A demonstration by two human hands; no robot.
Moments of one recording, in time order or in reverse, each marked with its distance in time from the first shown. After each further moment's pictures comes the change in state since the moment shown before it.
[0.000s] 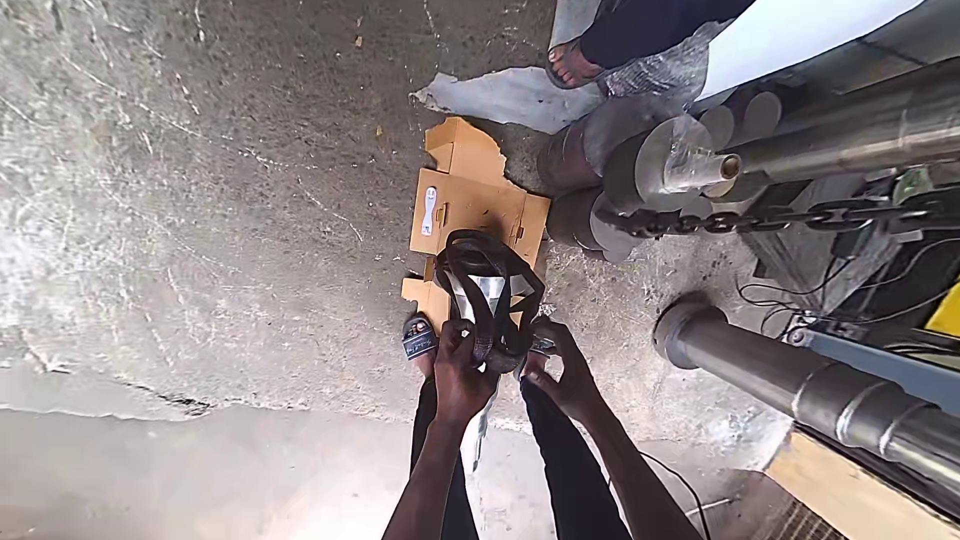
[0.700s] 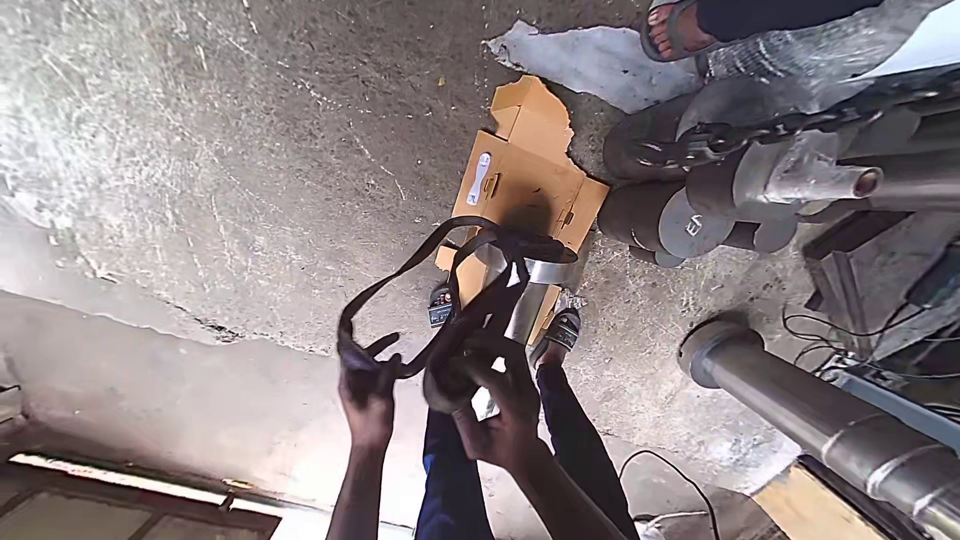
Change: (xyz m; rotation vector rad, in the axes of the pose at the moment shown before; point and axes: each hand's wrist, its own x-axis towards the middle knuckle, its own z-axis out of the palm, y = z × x) left_hand -0.068 -0.079 -0.148 -0.495 0.352 -0.397; right_hand -0.001 -0.127 0.144 0.142 0.178 -0.475
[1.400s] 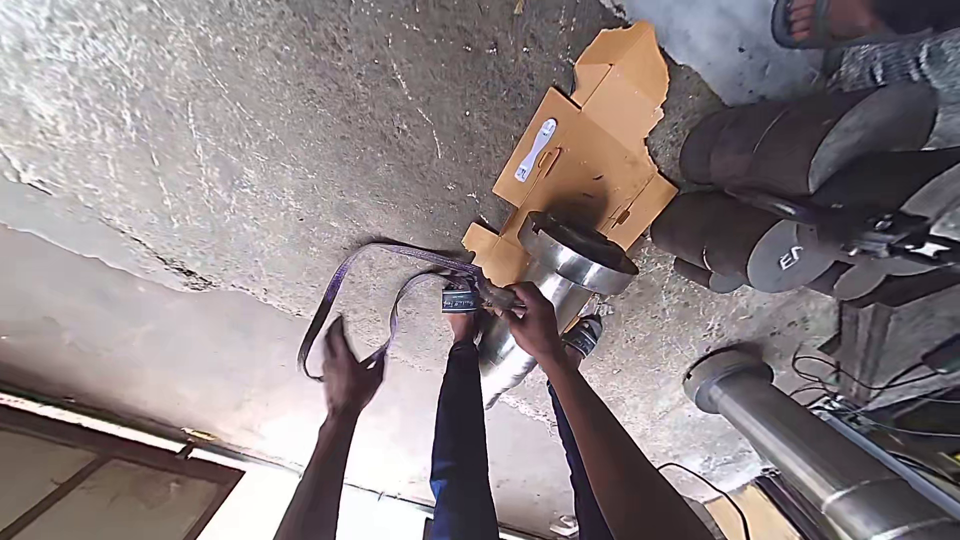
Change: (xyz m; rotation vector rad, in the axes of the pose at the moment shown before) left_hand 0.046 -0.135 -0.123 1.086 -0.024 -0.320; right_hand 0.017 0.202 0.068 -0.239 -0.486 0.546
